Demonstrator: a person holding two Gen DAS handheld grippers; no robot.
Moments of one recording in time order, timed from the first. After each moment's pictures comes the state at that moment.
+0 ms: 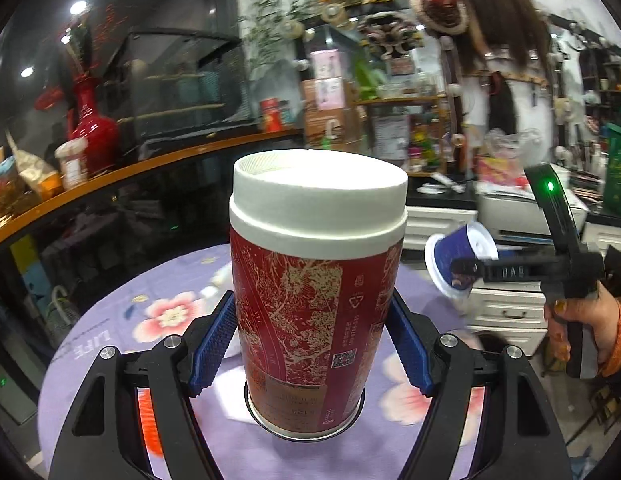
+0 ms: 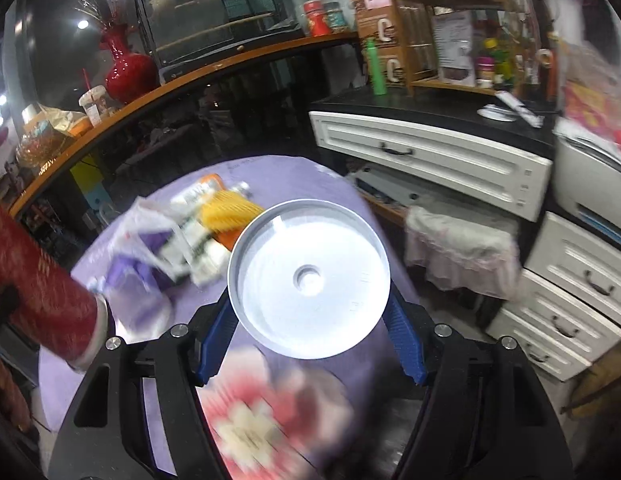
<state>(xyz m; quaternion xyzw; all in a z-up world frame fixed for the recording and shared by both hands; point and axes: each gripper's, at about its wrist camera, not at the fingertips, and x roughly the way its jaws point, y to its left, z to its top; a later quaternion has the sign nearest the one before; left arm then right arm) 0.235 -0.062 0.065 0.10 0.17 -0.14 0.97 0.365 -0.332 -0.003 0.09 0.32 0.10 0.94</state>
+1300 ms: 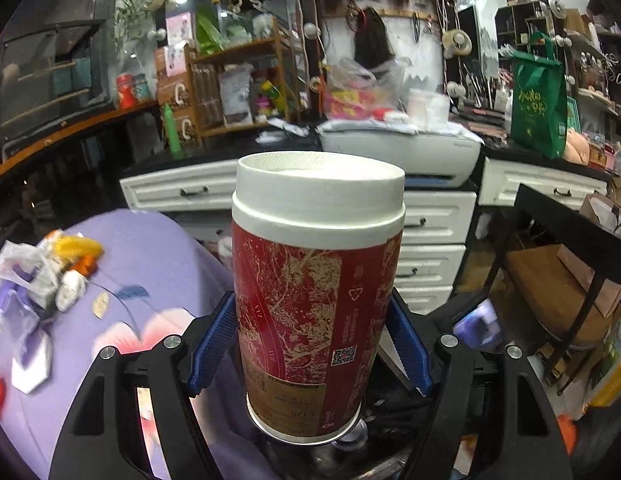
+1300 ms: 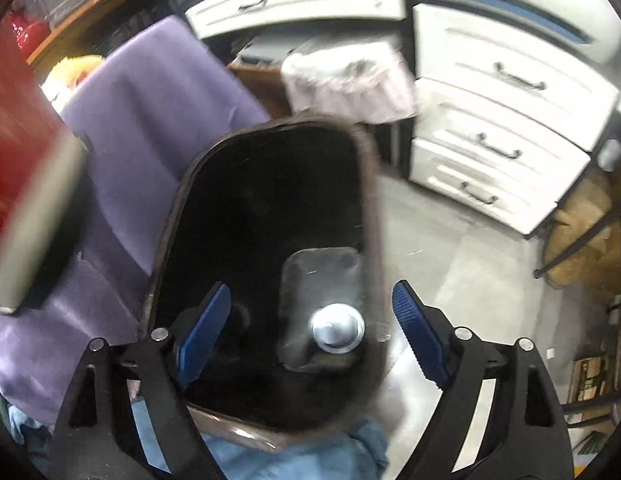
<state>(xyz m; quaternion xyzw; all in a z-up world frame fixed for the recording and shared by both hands) 0.199 -0.293 -0.040 0.13 0.25 -0.30 0.91 0.234 -0.469 -0.207 0.14 0.47 -0.02 0.87</state>
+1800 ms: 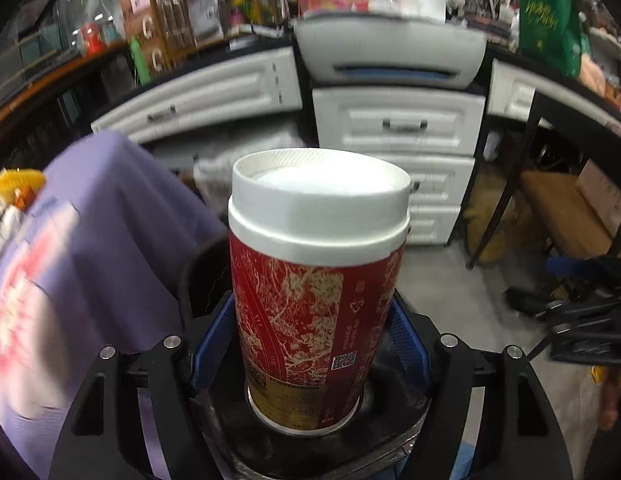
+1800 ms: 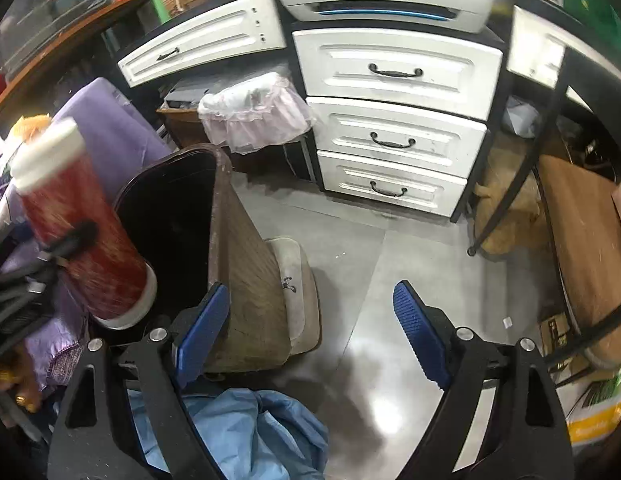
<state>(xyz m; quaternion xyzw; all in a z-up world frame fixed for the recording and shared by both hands) 0.220 -0.339 -0.151 0.19 0.36 -0.28 0.87 0.148 -0.550 -0.205 0.18 0.43 -0.14 0.87</state>
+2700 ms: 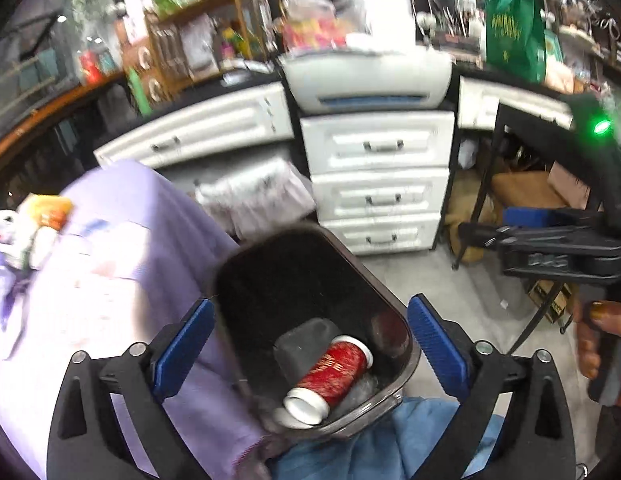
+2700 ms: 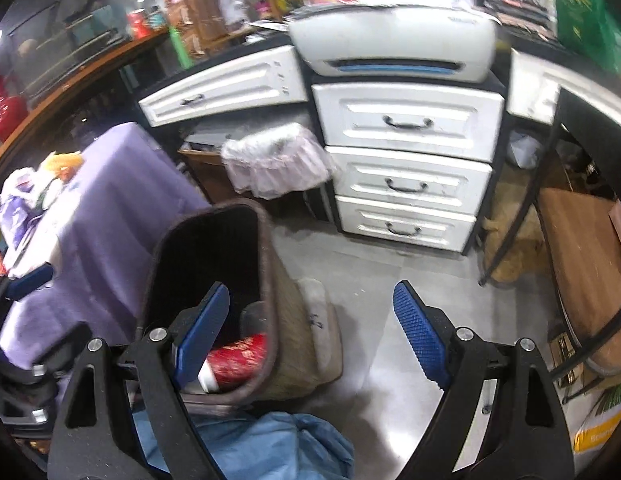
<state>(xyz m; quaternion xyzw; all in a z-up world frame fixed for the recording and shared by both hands) 0.160 -0.290 -0.081 0.19 0.30 -0.31 0.88 0.146 -0.522 -0.141 0.17 0.36 -0.12 0.91</state>
